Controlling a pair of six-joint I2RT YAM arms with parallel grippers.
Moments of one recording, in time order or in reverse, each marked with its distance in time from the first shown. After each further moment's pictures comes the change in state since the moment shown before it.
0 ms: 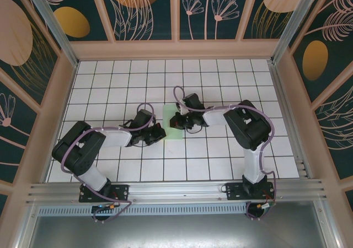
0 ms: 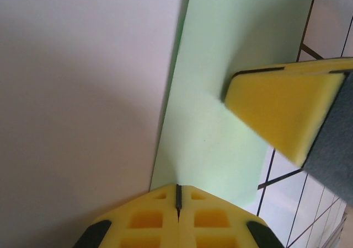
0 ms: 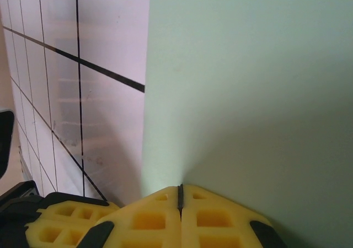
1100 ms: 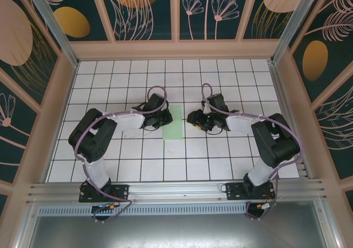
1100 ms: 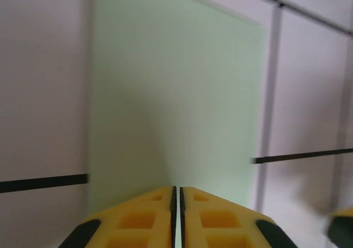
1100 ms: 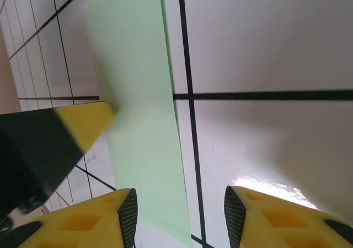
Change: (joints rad) left arm -0.017 0.211 0.393 -0.253 -0.209 0.171; right arm -0.154 -0.333 -0.254 -0.068 0.068 0.126
